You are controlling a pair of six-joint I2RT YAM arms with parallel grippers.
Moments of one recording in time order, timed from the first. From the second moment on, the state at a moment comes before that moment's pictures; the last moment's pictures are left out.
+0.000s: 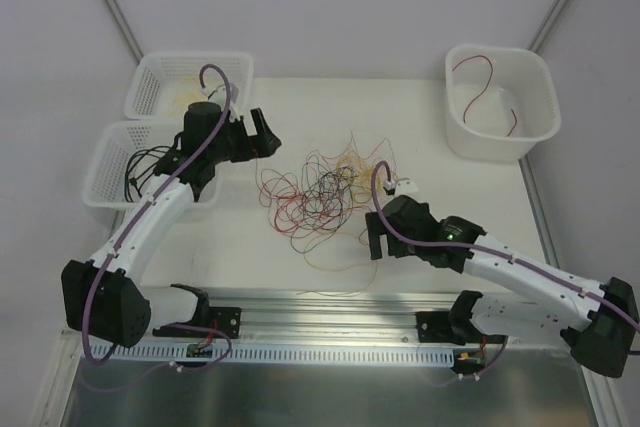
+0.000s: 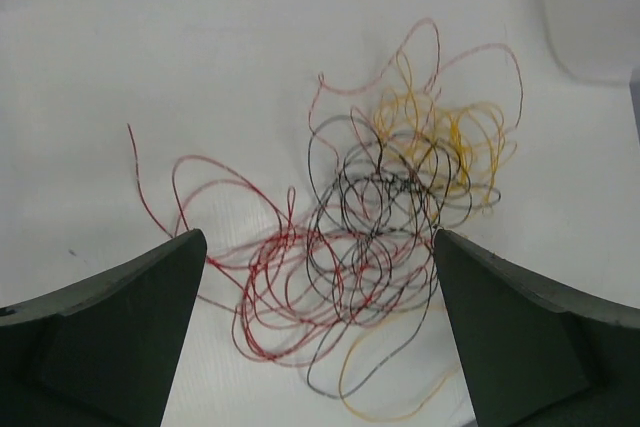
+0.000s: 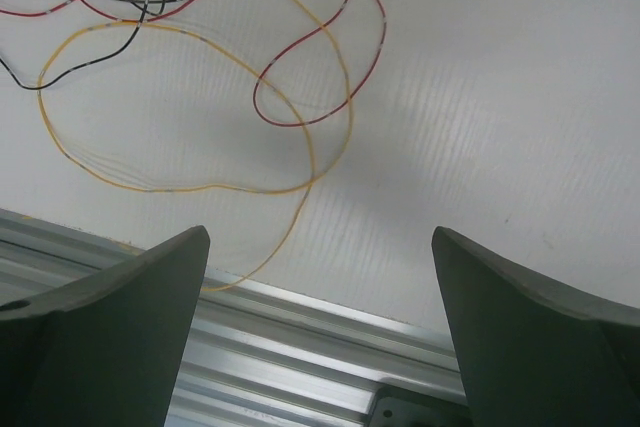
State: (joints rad) left arm -0.24 1.25 1.09 -0.31 0.16 -0.44; right arm 0.97 0.97 0.77 -0.78 0.36 0.62
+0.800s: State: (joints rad) left arm -0.44 1.27 0.97 -0.54 0.23 -0.22; right arm 0.89 1.55 0.86 -0.57 0.22 0.63
